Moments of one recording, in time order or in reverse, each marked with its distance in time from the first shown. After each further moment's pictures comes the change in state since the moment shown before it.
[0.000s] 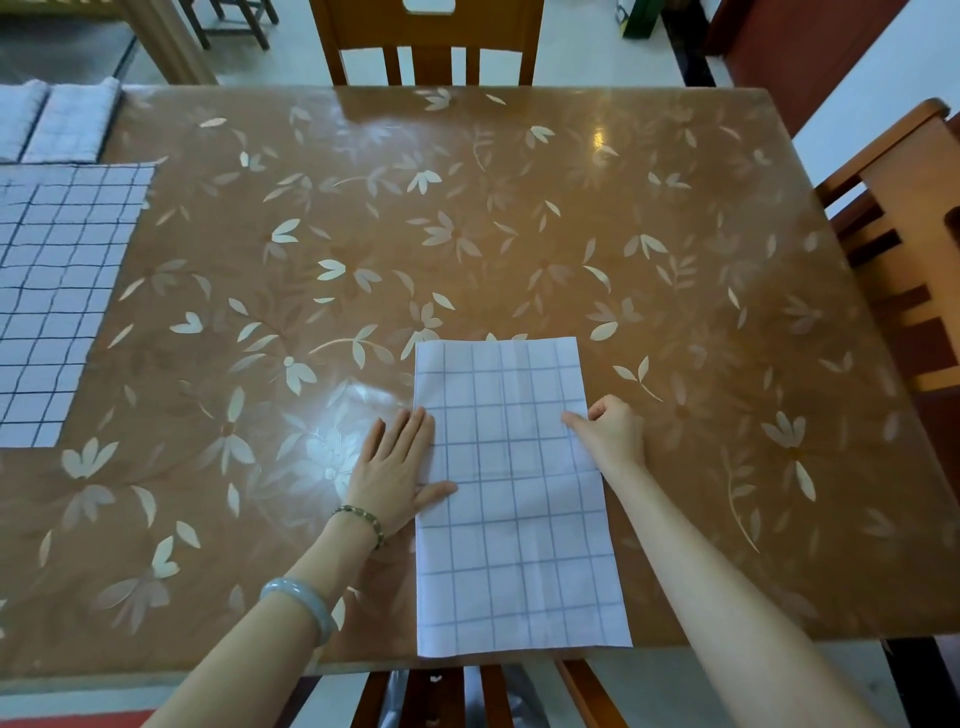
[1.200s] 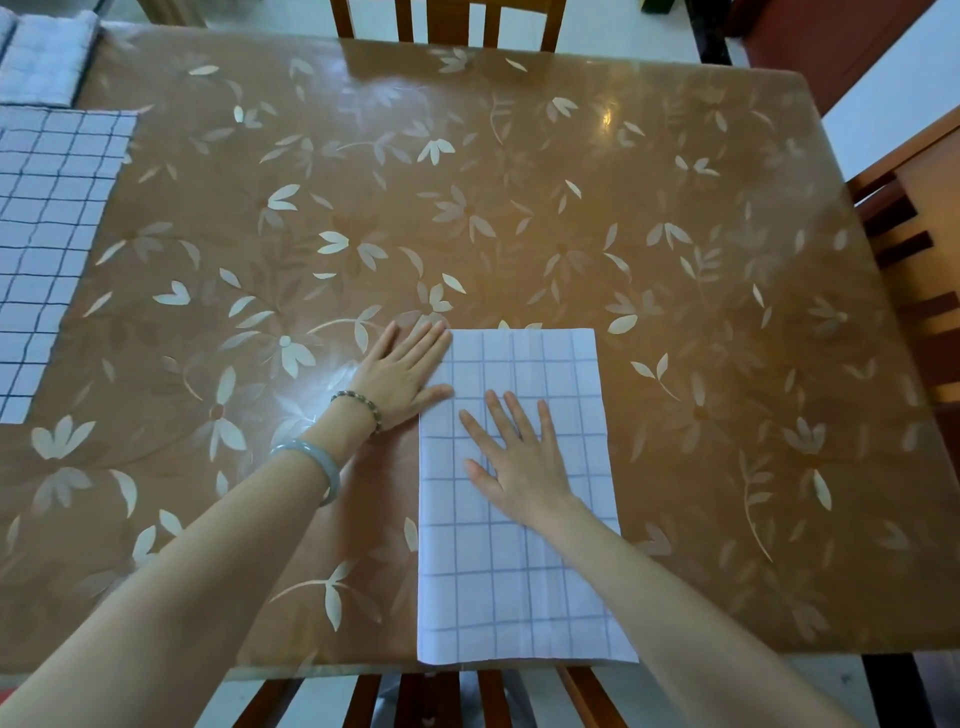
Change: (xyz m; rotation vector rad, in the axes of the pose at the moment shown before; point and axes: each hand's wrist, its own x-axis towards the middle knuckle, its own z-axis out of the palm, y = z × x) left_hand 0.099 -0.052 -0.022 0.114 0.118 0.189; right_hand -0.046 -0.011 0.087 -0.830 -0.263 -0.824
